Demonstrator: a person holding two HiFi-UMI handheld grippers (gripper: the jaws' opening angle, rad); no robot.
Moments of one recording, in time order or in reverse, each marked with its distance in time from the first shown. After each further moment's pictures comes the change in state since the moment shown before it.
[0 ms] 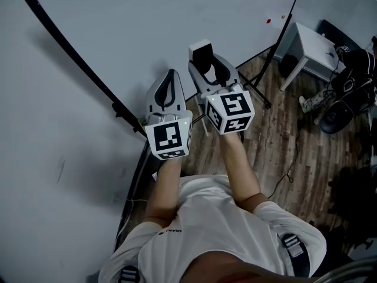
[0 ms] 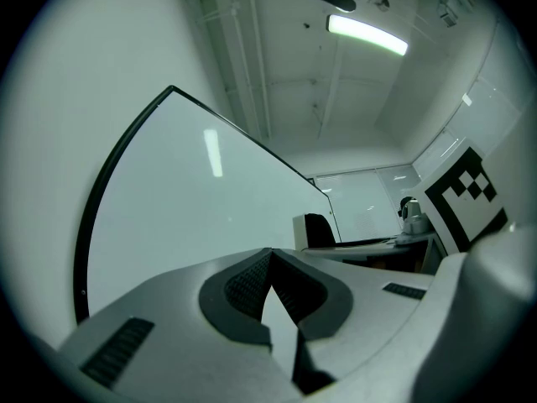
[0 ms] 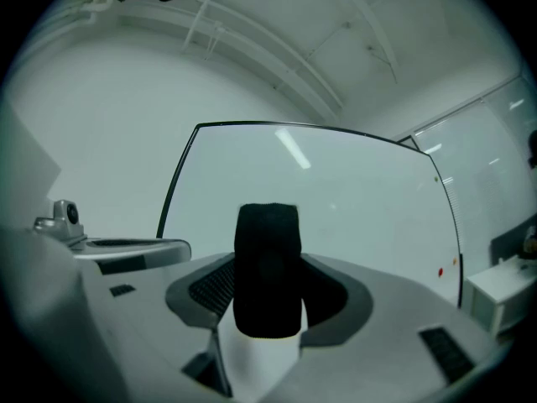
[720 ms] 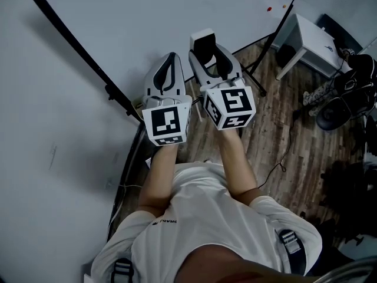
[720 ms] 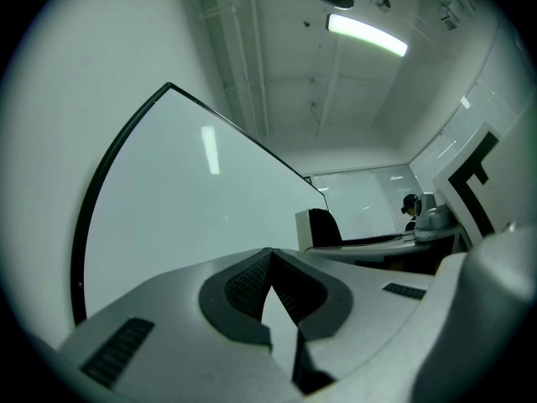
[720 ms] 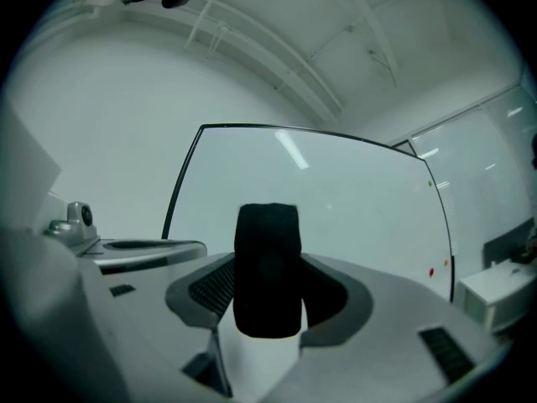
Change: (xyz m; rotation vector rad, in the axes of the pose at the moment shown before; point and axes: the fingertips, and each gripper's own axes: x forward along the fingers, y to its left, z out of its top) left arm -0.011 -0.011 -0.011 -0.004 0.015 -0.021; right arm -0.029 0.010 -0.009 -0.017 0.006 -0.027
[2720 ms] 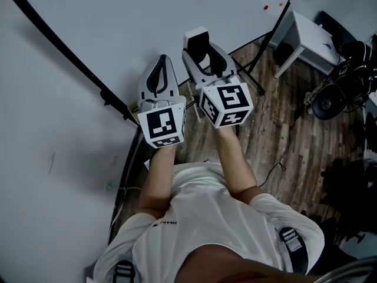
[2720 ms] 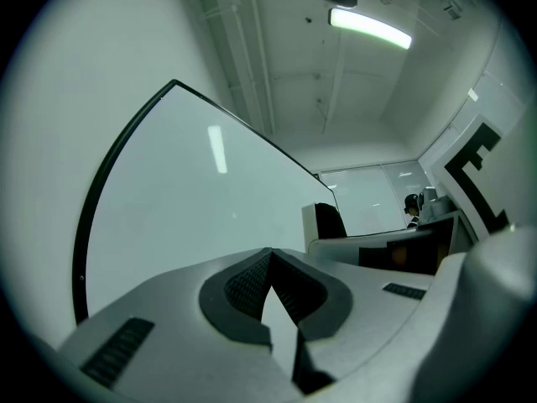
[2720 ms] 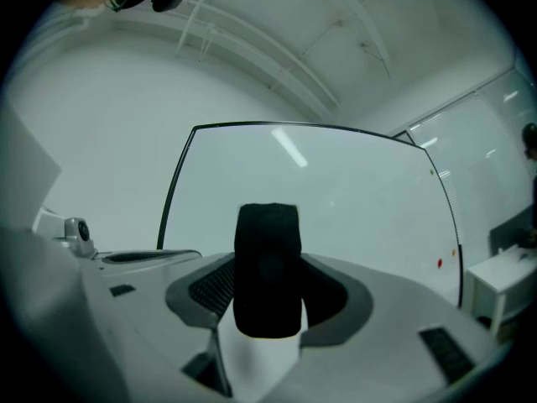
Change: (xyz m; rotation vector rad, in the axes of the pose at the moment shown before) left arm 0.010 0.007 -0.008 0.005 0.008 0.060; right arm 0.013 -0.010 -0.001 0.057 -0.005 0.023
